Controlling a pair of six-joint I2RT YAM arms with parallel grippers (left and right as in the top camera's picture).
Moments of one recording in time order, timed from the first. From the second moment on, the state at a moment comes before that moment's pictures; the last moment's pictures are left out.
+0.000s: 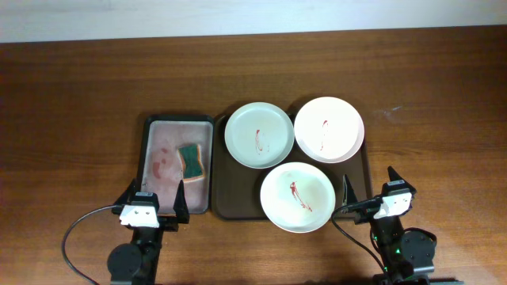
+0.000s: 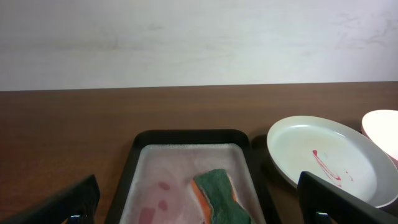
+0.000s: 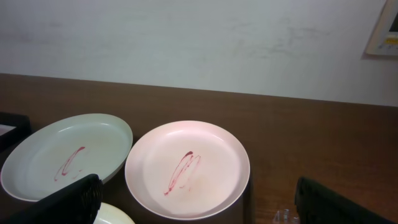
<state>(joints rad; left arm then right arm) -0.06 0.01 0.01 -0.08 0.02 -0.02 0.07 0.01 0.01 -0.07 -0.07 -0.03</state>
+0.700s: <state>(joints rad) -0.06 0.49 0.41 -0.43 0.02 -0.02 0.07 0.18 0.29 -0.46 -0.10 0.08</state>
